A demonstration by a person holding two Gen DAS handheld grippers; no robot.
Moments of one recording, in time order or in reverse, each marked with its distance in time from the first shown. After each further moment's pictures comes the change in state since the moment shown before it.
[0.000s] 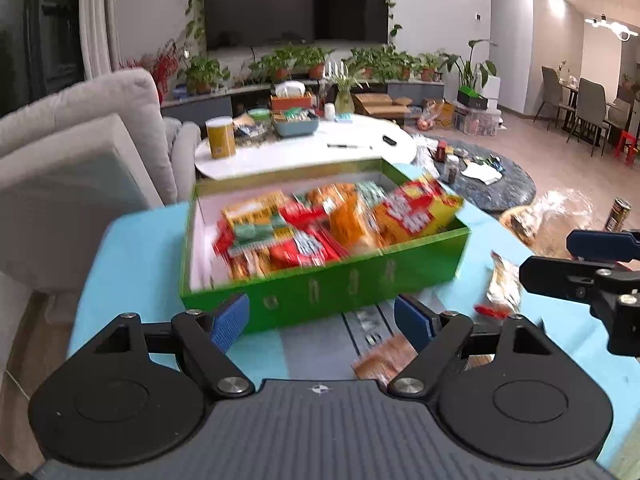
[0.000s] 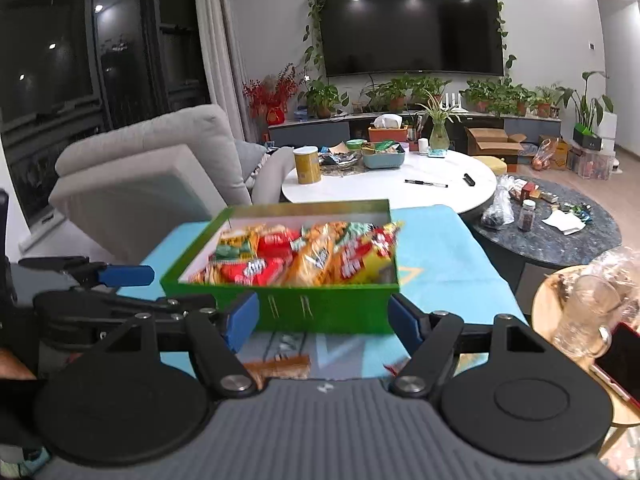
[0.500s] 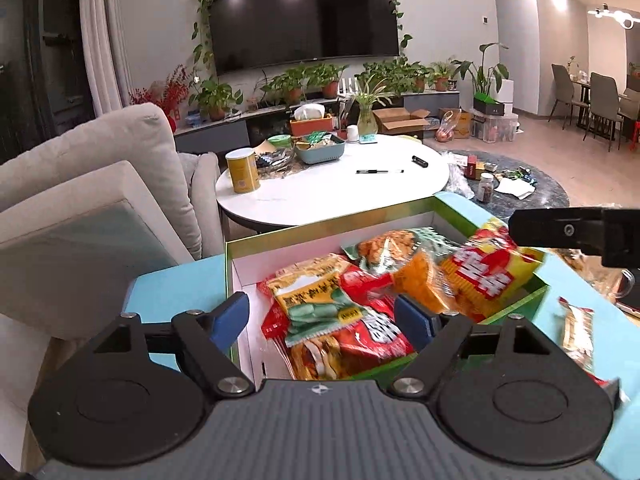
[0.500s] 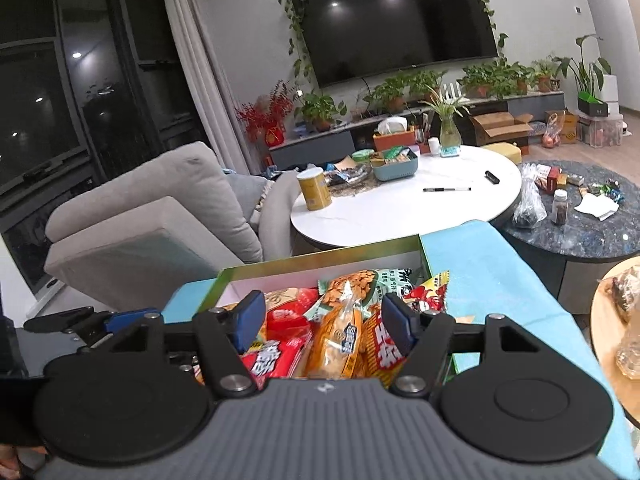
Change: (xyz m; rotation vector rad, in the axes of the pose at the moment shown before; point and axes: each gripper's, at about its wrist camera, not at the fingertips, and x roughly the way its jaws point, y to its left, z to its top) left arm 0.042 0.037 0.051 0.067 -0.065 0.071; right arm 0.055 -0.002 0.050 0.164 -0.047 0.054
